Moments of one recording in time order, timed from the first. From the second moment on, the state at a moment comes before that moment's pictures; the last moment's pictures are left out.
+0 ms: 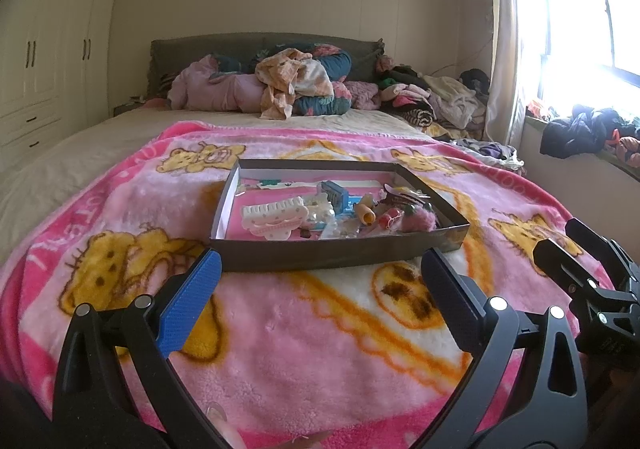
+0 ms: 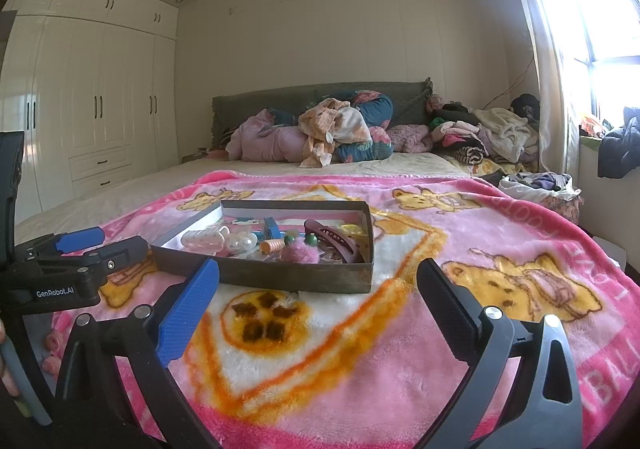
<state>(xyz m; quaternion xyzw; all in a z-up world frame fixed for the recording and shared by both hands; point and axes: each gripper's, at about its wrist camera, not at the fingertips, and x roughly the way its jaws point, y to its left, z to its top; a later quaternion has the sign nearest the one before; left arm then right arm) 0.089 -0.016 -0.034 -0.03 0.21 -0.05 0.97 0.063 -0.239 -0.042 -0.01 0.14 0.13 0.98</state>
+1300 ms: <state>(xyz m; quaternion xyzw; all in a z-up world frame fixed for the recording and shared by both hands) 0.088 -0.018 -0.034 -0.03 0.21 -0.05 0.97 0.064 -0.237 -0.044 -0.01 0.14 0.13 0.98</state>
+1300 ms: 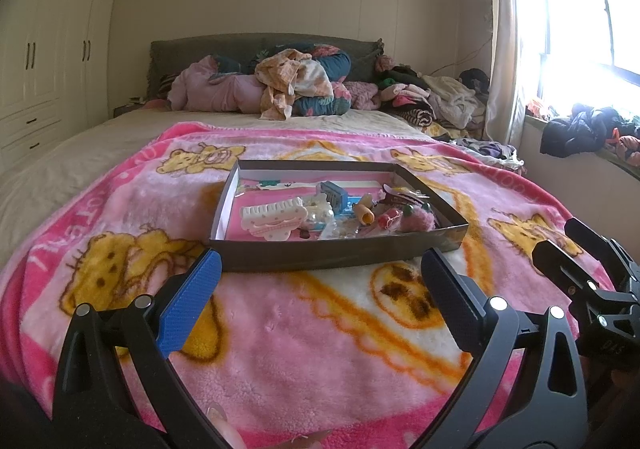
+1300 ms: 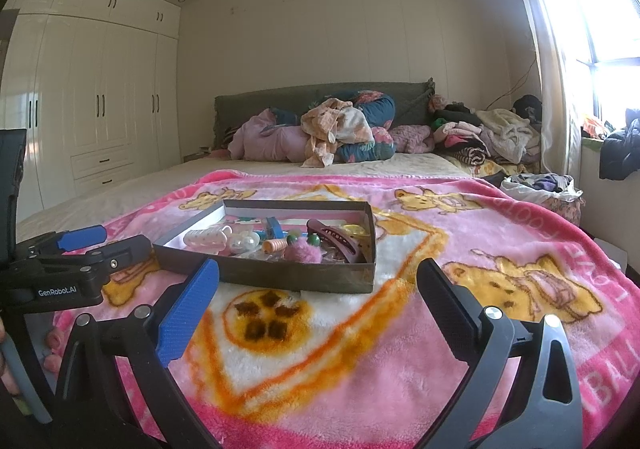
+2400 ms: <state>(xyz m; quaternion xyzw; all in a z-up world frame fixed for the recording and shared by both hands) 0.090 -0.017 -0.033 -0.03 0.21 -0.05 0.98 0.064 -0.237 -0.043 -0.01 0.15 0.13 0.98</state>
